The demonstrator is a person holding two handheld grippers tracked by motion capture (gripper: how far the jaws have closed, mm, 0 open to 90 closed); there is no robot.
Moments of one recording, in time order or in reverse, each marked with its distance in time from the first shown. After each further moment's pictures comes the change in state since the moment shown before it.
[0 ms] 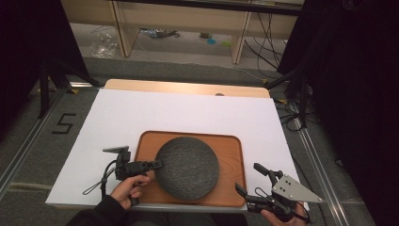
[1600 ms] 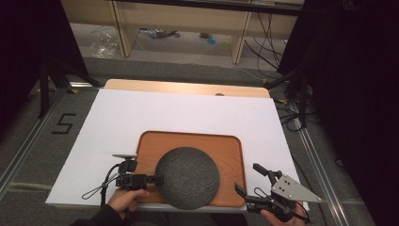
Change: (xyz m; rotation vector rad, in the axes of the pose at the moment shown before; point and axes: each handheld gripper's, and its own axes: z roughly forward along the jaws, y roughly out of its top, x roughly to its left) left arm -0.008 -0.023 -0.002 0.163 0.212 0.284; right arm 0.000 -0.001 0.000 0.018 0.003 -0.006
